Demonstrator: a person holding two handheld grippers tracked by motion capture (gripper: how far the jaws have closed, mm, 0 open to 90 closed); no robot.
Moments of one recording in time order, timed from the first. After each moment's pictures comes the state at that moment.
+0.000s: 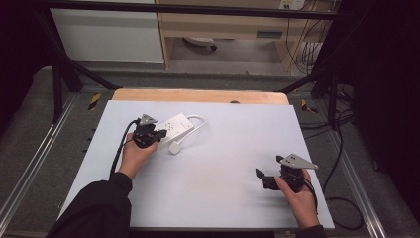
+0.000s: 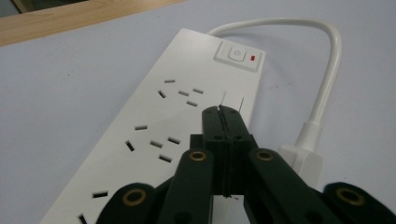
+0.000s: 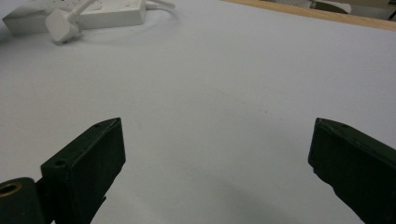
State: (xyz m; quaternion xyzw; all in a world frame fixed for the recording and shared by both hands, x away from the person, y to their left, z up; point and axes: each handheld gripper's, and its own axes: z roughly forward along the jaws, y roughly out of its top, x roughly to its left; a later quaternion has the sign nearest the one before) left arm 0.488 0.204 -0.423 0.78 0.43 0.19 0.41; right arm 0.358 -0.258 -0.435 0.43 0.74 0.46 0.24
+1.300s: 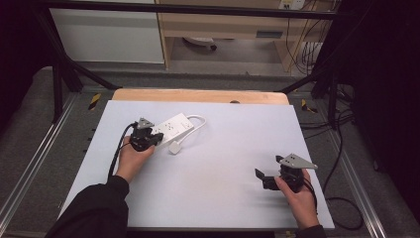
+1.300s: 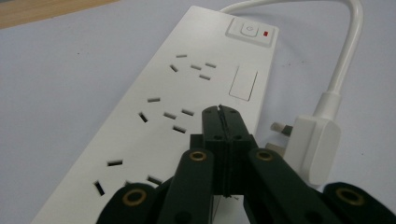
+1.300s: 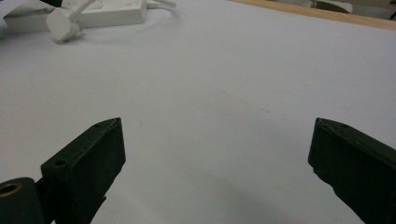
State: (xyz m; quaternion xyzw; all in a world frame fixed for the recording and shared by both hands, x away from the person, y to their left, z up) left arm 0.482 0.214 -0.432 0.79 0.43 0.19 0.39; right arm 0.358 -0.257 -0.435 0.42 0.75 0.46 0.23
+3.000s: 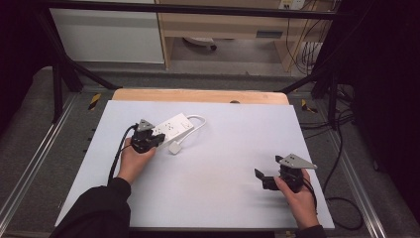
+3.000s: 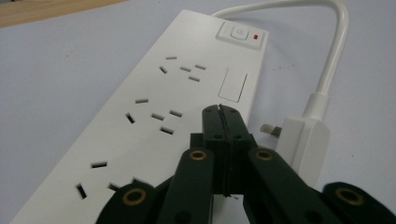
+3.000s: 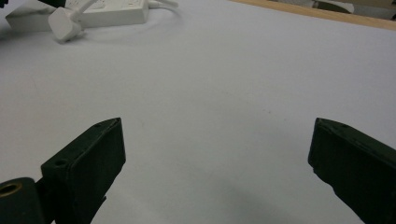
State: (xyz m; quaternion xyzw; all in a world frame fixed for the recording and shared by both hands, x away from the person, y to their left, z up) left arm 0.478 0.211 -0.438 0.78 0.43 0.19 0.41; right arm 0.358 -0.255 -0.435 0.42 0.75 0.46 0.23
